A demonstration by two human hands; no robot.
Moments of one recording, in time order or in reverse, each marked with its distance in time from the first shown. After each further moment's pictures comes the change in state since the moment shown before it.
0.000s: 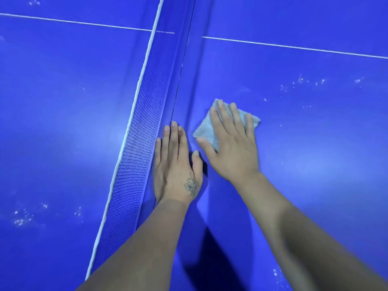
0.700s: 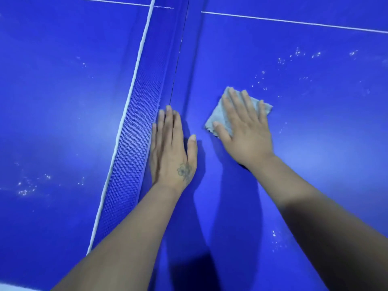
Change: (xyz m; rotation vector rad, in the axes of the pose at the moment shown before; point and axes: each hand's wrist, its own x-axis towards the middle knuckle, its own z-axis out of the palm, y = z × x) left_hand -0.037 -0.020 -0.007 -0.213 0.061 0.035; right_hand -0.043 0.021 -0.001 -0.038 0.021 0.004
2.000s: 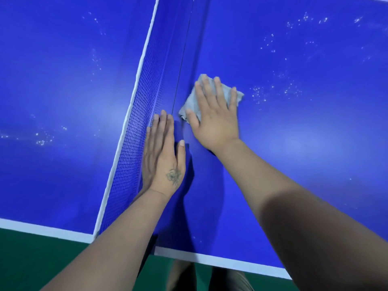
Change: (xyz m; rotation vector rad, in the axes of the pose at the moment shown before) left_hand -0.119 -0.048 -0.031 -0.135 0.007 0.038; right_hand -0.057 -0.108 0.012 0.006 -0.081 -0.009
